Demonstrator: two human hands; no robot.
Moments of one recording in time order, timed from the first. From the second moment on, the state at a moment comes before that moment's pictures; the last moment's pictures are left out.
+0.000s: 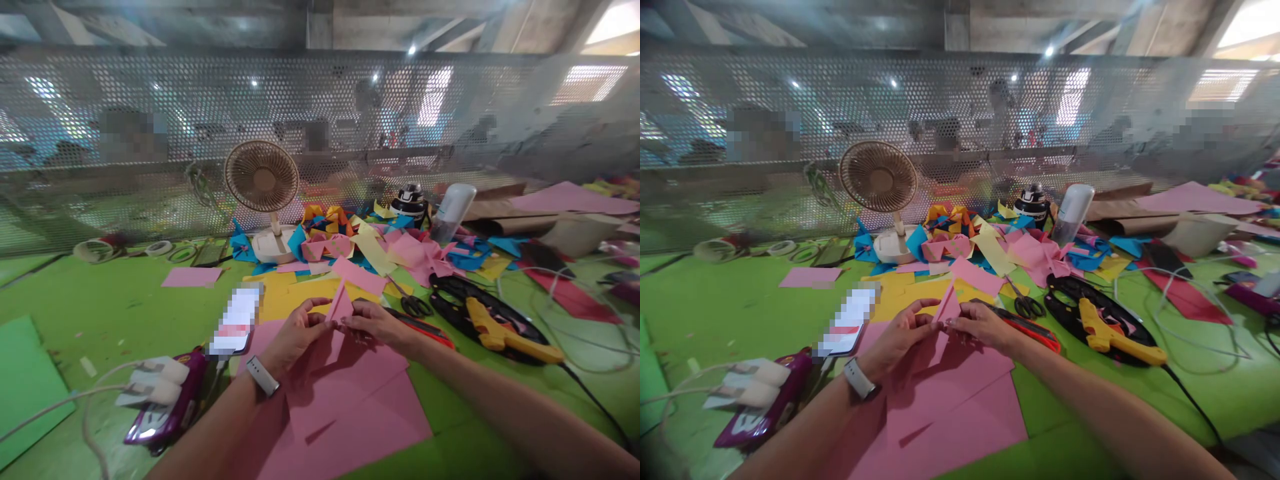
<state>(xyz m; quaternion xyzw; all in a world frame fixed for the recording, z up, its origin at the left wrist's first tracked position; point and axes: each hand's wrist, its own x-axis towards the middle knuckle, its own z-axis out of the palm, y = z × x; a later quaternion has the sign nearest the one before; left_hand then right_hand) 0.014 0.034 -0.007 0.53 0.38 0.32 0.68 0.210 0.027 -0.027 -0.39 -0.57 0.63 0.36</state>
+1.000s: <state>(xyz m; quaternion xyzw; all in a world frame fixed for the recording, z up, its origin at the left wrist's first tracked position) 0.011 0.035 -0.005 0.53 0.36 0.31 0.70 0.211 0.031 -0.031 -0.38 -0.58 0.63 0.35</state>
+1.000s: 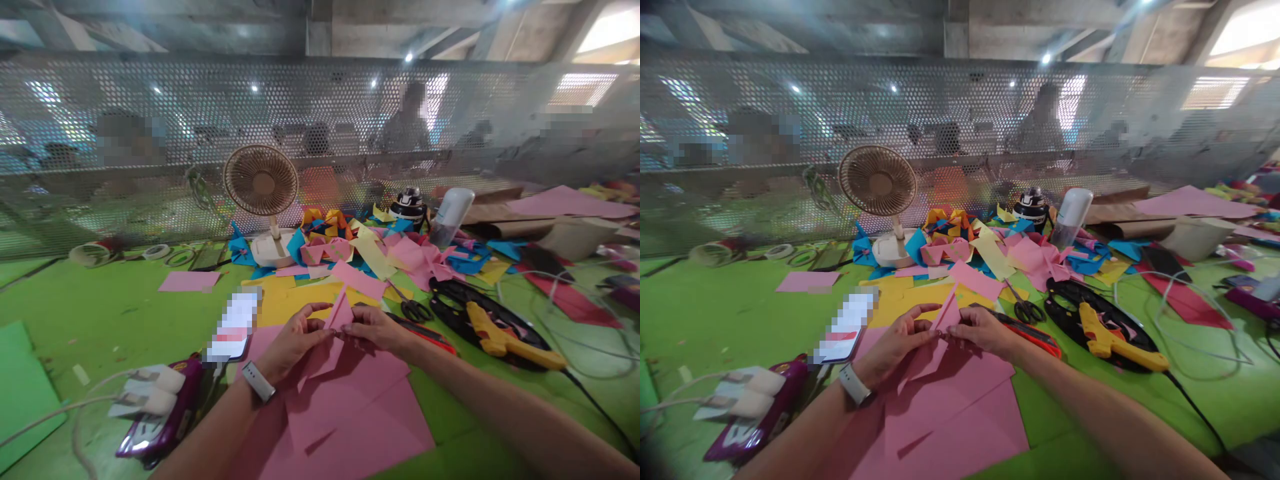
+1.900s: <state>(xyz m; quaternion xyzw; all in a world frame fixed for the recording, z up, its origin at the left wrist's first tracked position) 0.001 0.039 0.002 0.53 0.37 0.26 0.72 0.214 0.032 -0.033 -0.44 -0.56 0.61 0.35</state>
